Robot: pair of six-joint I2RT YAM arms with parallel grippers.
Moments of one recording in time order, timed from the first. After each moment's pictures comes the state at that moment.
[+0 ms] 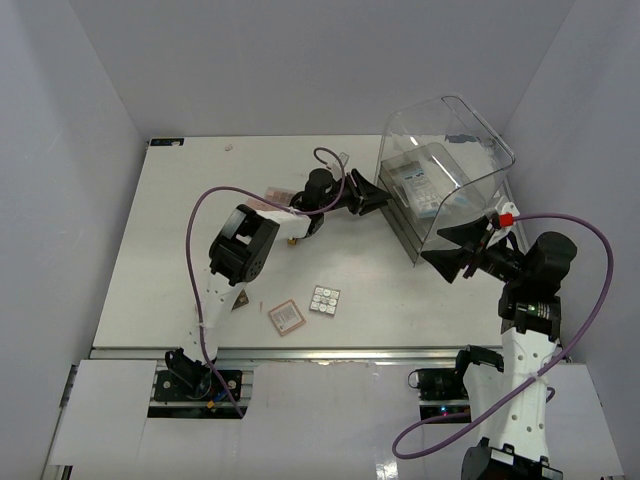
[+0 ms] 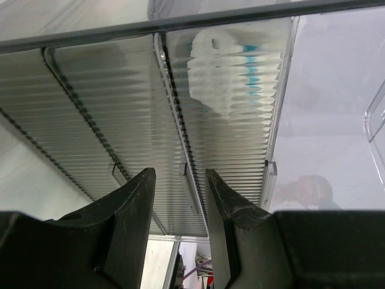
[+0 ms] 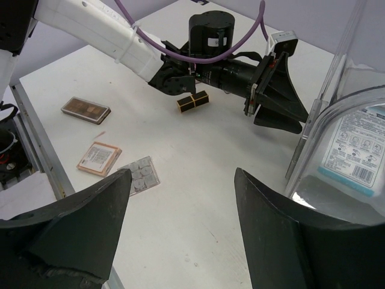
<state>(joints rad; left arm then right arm) -0.60 2.43 1.64 0.73 0.60 -1.33 -0.27 0.61 0.68 -0.17 -1.23 0.01</state>
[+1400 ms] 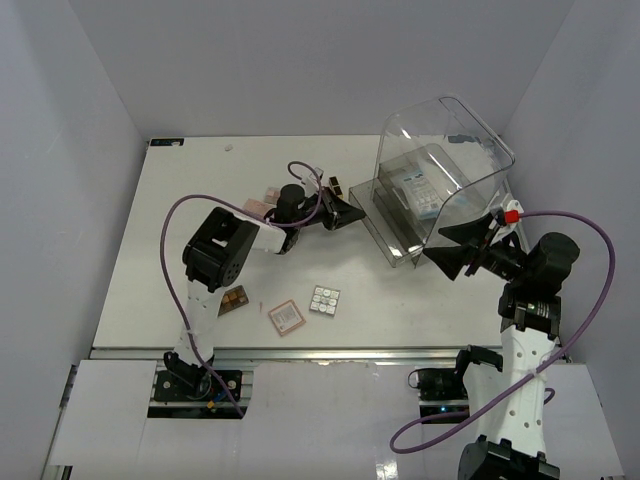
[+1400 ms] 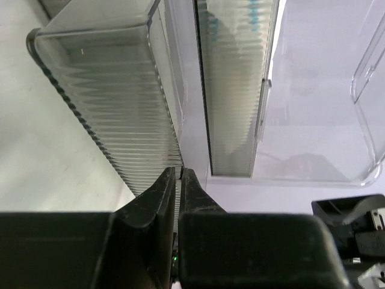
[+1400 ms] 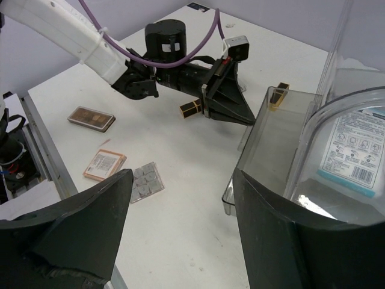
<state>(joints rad) -0.54 2.23 1.24 0.89 0.65 -1.34 -0.30 0.61 0.66 -0.08 -1.25 0.11</state>
